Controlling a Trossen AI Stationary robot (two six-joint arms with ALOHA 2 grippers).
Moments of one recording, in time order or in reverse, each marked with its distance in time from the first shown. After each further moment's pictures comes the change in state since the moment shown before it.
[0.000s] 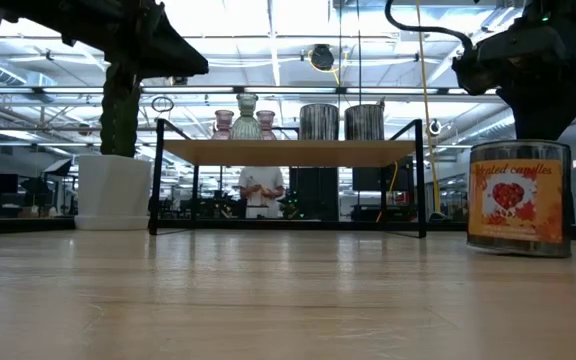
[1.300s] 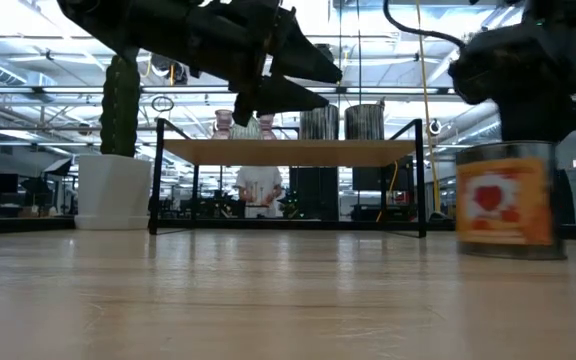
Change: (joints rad) left arm 0.136 0.604 0.349 0.279 0.382 0.188; right arm -0.014 -0.004 -0.135 0.181 -0.071 0.062
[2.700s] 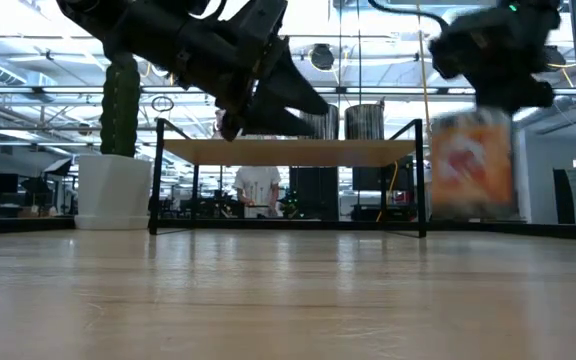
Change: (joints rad) left arm -0.003 -0.001 0.000 -0.162 0.001 -0.044; right arm -0.108 -0.046 0.183 -0.113 0.075 -0.209
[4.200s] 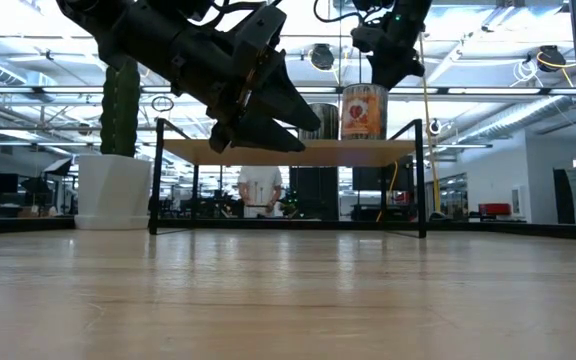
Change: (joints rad) left arm 0.000 0.000 0.000 -0.073 0.002 -0.096; right arm -0.676 0.305 0.671 -0.189 -0.006 -0.860
